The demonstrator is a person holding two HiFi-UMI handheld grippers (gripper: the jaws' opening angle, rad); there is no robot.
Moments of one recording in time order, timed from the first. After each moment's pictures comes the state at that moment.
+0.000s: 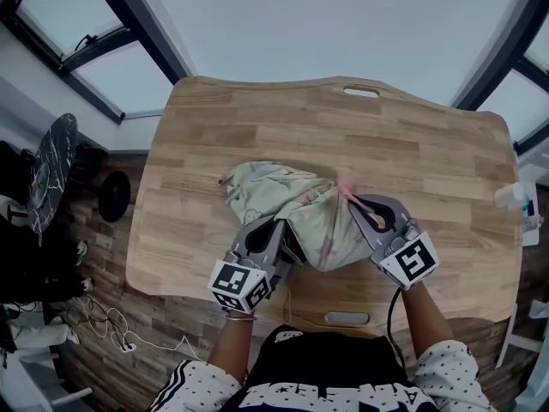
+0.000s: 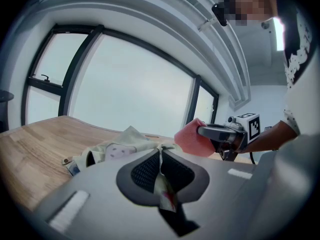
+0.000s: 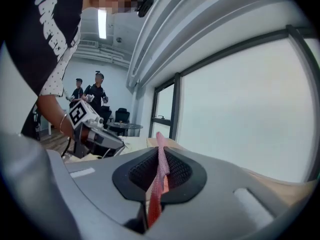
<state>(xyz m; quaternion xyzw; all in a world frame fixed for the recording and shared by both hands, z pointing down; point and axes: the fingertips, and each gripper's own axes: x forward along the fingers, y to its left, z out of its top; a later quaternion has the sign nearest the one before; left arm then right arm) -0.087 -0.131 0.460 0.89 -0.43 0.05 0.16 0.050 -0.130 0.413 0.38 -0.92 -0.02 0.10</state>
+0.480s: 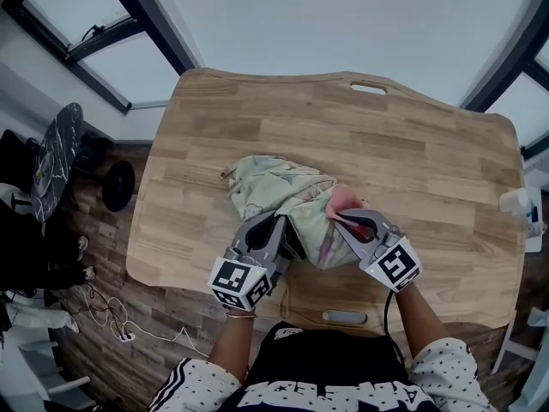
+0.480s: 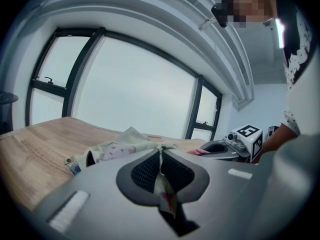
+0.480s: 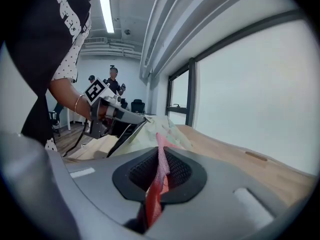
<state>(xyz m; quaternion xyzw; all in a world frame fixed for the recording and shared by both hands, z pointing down) -0.087 -0.130 0.458 0.88 -0.45 0.05 0.16 0.020 -0.106 0.476 0.29 -0.94 0.01 0.14</state>
